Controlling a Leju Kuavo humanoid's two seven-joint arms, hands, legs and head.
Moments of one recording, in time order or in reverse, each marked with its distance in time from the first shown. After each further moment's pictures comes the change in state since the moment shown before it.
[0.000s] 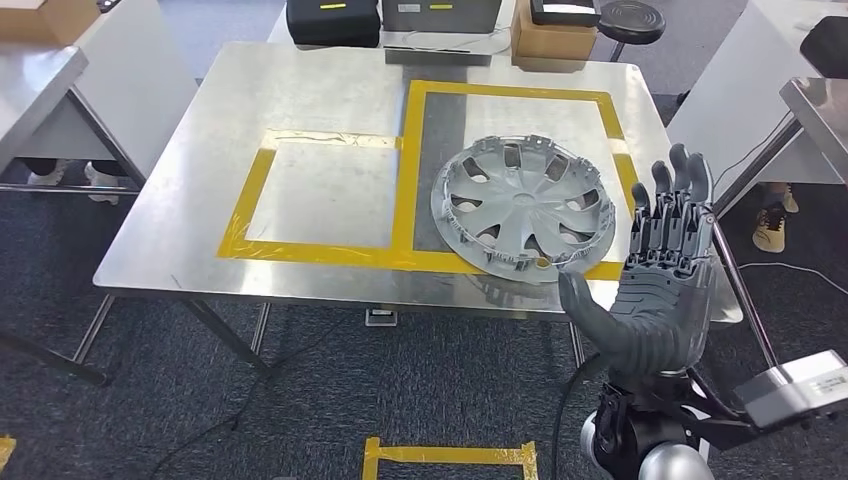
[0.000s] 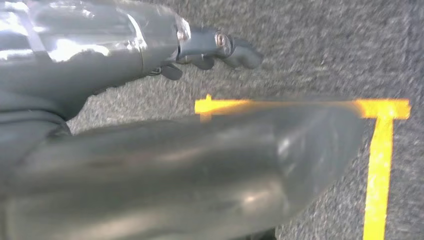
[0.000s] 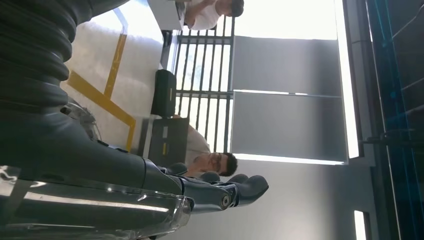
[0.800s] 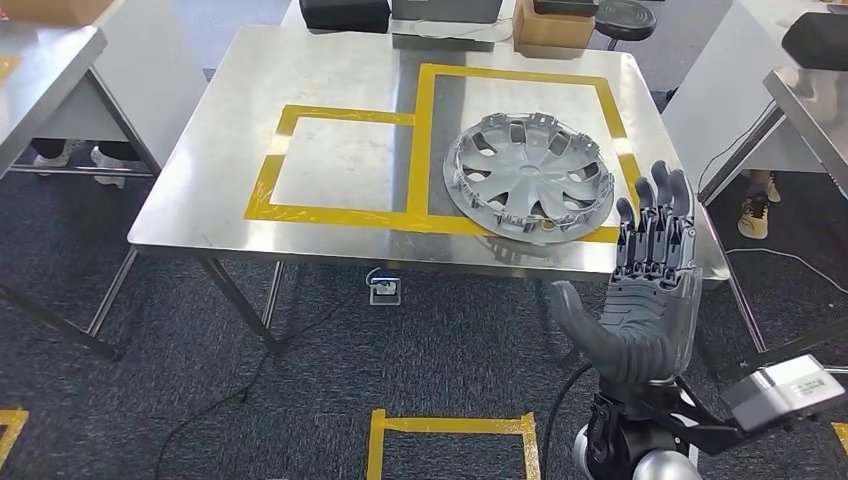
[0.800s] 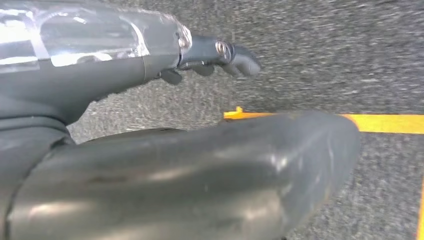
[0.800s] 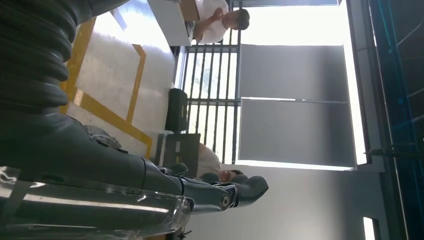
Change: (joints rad) left arm -0.009 0.026 0.000 -0.002 -0.017 0.001 0.032; right arm 0.055 0.006 0.000 -0.001 -0.028 -0.008 -0.033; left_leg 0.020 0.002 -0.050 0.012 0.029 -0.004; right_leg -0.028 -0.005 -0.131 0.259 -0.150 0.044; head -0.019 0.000
